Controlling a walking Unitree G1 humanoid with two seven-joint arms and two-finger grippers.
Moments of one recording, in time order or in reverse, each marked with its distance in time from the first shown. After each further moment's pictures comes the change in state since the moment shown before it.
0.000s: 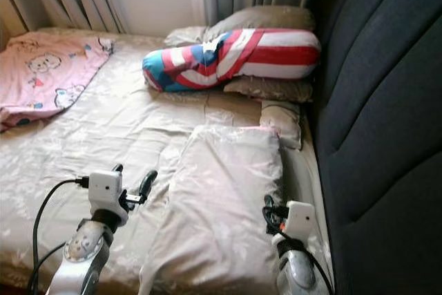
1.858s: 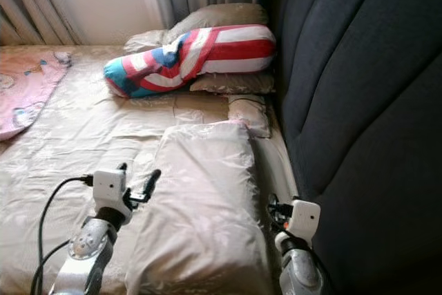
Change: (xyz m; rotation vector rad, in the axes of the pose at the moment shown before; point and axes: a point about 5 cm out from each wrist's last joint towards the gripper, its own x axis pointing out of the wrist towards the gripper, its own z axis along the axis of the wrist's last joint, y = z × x) left arm 0.005 -0.008 0.000 -0.012 -0.004 -0.027; right arm 0.002 -0.007 0.004 -0.004 -0.013 -0.038
